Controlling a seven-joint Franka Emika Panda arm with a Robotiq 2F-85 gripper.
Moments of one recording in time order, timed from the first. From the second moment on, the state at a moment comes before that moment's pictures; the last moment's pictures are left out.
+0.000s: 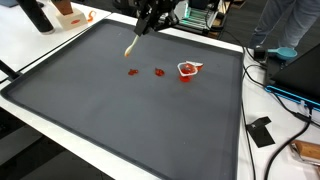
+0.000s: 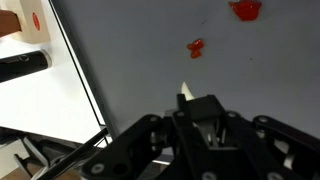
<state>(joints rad) 0.30 0.43 0.11 -1.54 -0.54 1.70 0.82</state>
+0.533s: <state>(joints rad) 0.20 0.28 0.10 -1.66 -0.28 1.81 0.60</state>
